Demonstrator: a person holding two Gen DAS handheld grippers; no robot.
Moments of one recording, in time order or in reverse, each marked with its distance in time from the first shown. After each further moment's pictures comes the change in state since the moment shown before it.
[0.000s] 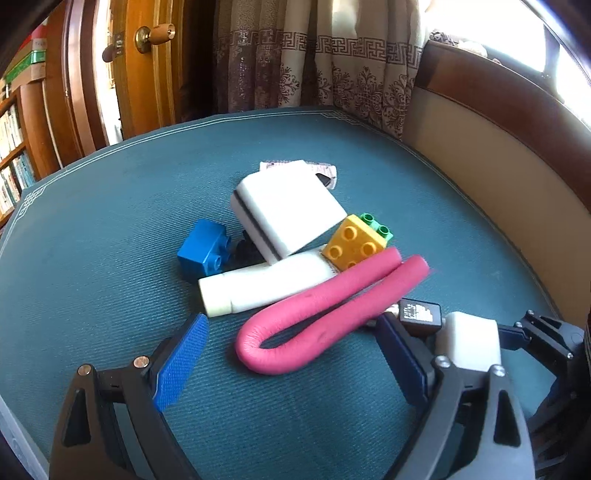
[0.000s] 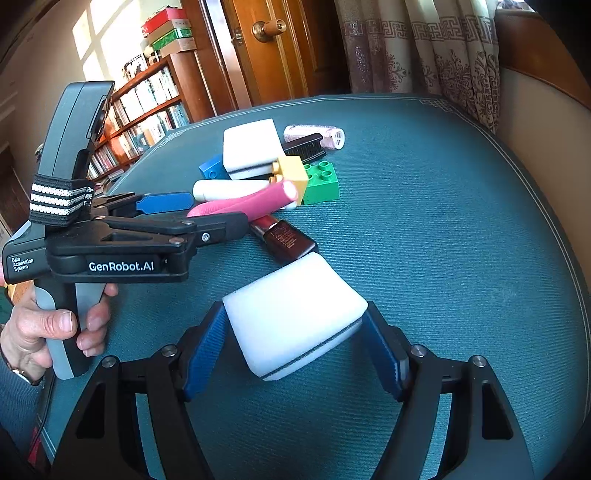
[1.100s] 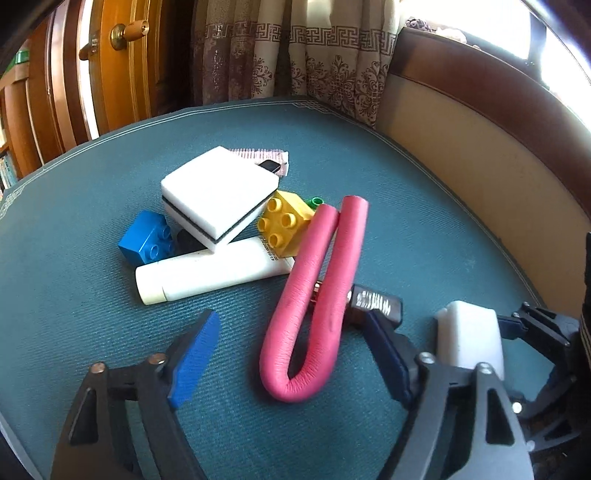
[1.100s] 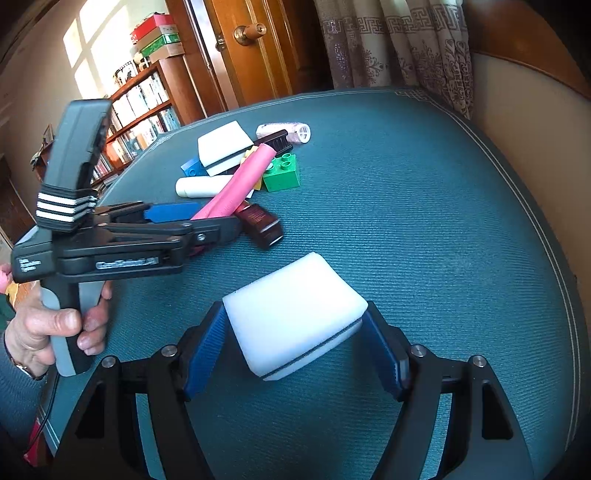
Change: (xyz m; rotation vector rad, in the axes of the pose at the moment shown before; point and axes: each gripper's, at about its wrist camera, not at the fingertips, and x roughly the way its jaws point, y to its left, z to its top) left arm 0.002 -0.012 -0.003 -0.007 0.029 -0.022; right arm -0.023 -0.028 -0.015 0.036 0.006 -0.009
